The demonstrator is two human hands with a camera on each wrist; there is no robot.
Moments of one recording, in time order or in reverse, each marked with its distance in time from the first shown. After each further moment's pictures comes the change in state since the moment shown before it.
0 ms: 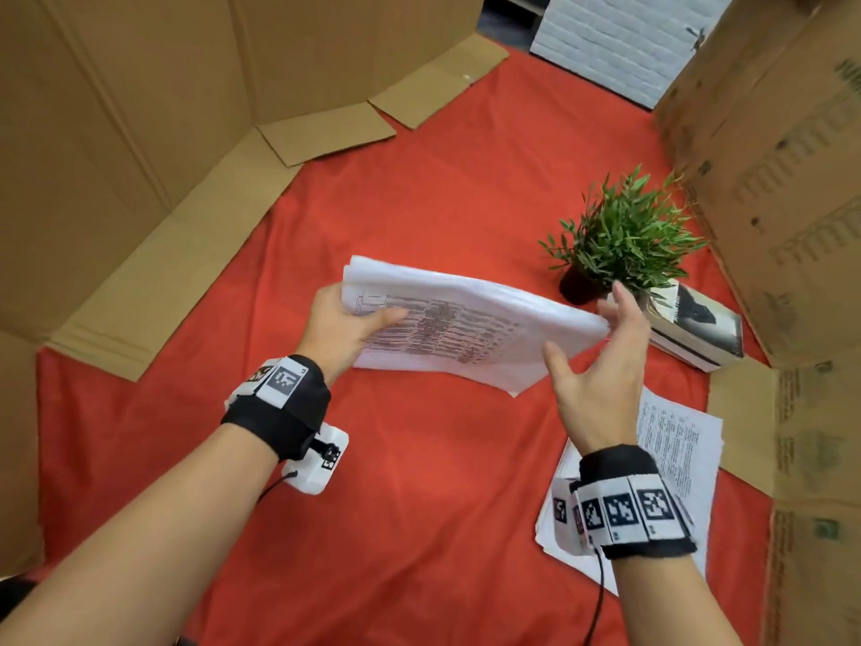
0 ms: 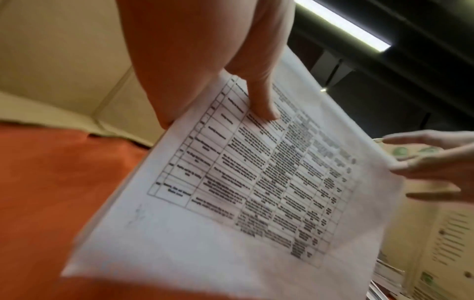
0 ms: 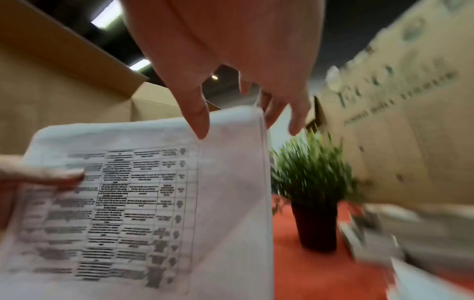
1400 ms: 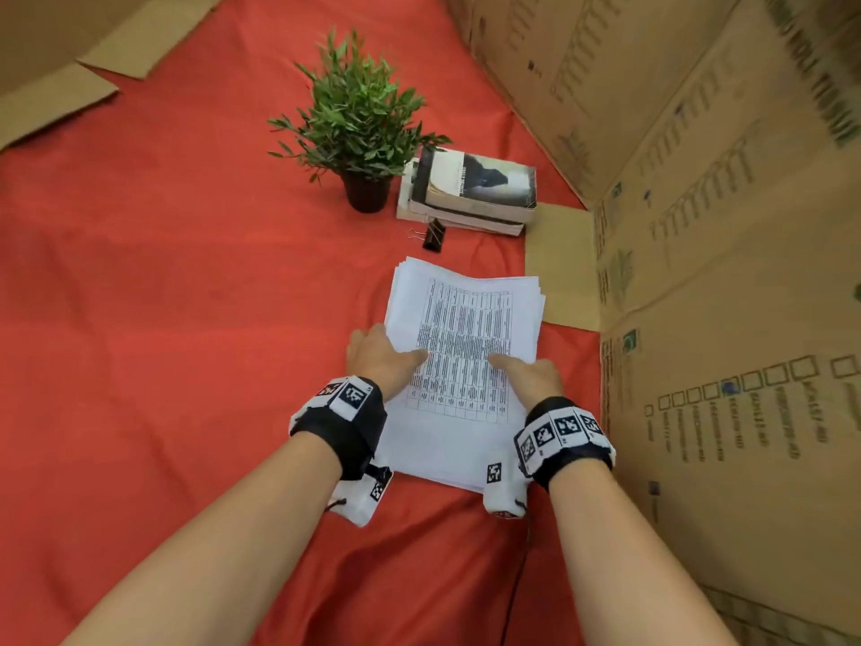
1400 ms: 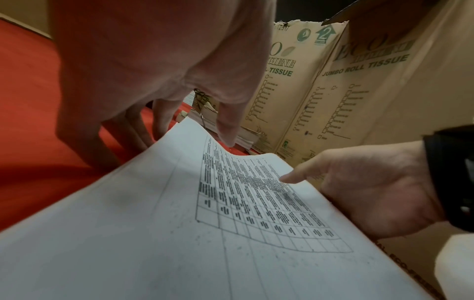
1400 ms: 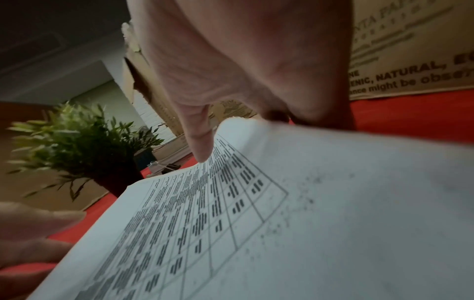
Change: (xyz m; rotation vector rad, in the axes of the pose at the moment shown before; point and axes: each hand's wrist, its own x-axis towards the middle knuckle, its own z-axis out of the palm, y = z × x) left_hand -0.100 -0.087 0.315 0.821 -0.291 -0.426; right_hand -0.077 0.243 -0.137 0.101 -0.144 1.237
